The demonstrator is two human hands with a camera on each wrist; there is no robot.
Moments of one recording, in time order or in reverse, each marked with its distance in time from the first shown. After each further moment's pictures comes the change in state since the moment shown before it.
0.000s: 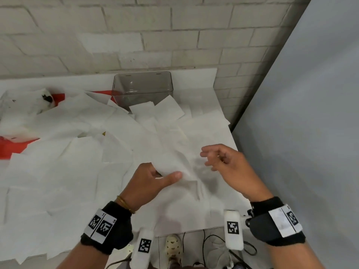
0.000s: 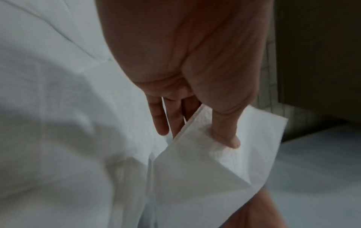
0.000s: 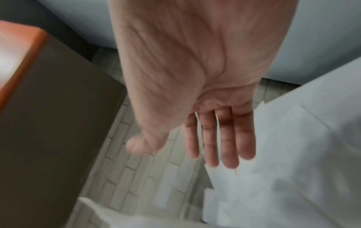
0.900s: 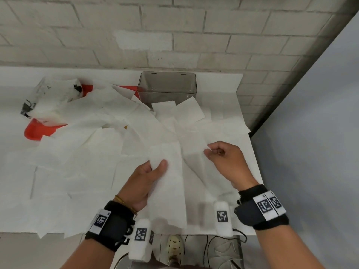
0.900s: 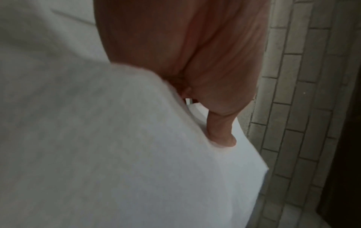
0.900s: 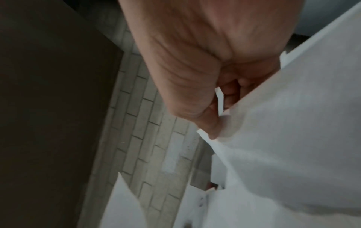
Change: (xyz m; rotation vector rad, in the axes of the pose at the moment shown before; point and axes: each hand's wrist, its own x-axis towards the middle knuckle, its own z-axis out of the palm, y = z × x) left_hand -0.017 -0.016 -0.029 -0.615 0.219 -0.272; right_hand 0.063 0.014 0.045 -0.067 0.094 0.101
